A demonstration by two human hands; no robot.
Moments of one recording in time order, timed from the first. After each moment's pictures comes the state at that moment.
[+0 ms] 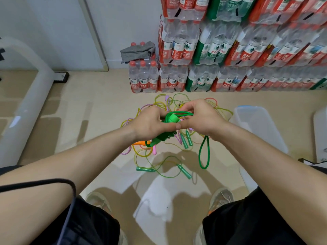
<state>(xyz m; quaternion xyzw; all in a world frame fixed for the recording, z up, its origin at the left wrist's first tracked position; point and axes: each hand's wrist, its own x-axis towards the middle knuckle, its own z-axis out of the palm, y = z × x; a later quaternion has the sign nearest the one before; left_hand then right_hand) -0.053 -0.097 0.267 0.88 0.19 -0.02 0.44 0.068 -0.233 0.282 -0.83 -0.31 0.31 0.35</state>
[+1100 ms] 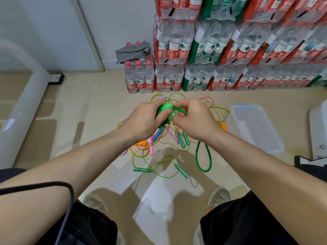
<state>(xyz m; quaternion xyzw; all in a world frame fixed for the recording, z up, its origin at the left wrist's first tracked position) -0.046 -0.096 0.261 0.93 0.15 0.11 0.31 0.052 -0.237 0.287 -0.86 -0.33 0.18 0.34</state>
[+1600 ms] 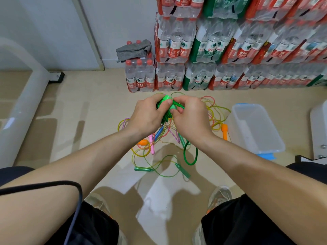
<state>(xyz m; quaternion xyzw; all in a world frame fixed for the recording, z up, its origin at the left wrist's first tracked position) -0.036 -0.099 0.260 0.88 0.23 0.15 0.39 0.035 -0.219 0.276 -0.87 -0.31 0.08 0.39</state>
